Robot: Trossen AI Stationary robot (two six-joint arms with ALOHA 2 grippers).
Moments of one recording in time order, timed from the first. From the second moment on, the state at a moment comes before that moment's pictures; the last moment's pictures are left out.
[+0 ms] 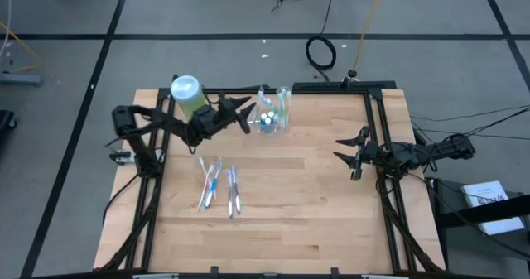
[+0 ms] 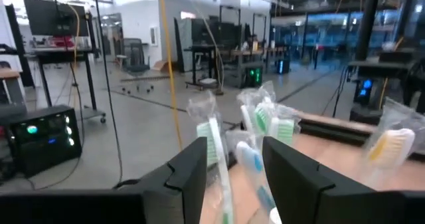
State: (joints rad) left arm 0.42 1.73 0.53 1.32 -0.17 0.02; right arm 0.24 0.03 0.05 0.03 0.50 -0.09
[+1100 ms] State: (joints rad) left arm -0.14 1.07 0.53 -0.47 -0.20 -0.82; right arm 0.24 0.03 0.05 0.03 0.50 -0.09
